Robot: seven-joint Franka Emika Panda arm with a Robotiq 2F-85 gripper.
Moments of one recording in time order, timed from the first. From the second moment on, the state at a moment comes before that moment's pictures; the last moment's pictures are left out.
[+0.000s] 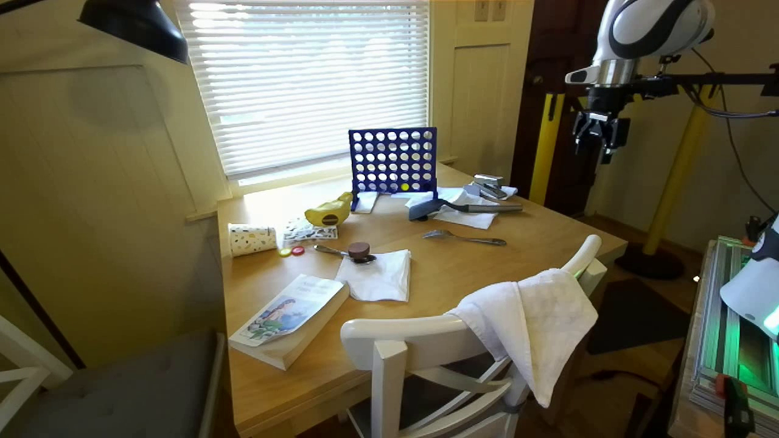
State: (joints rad) arm -0.15 -0.31 -0.30 -2.69 -0.11 2.39 -1.19
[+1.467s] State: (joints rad) arm -0.10 0.20 -0.24 -2.39 0.25 2.82 -1.27
